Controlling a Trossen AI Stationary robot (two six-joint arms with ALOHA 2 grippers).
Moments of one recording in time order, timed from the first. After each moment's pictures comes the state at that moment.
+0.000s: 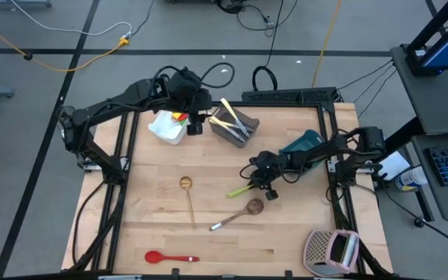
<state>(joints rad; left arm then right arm) 0.36 1.57 1.74 -0.94 -0.05 0.45 -0.07 1.69 0.59 0.29 -0.32 -0.36</state>
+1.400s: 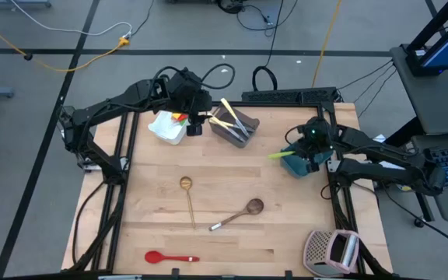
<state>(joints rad) 0.35 1.57 1.74 -0.94 -0.05 0.47 -0.58 0.81 0.53 -0.72 -0.20 -0.80</state>
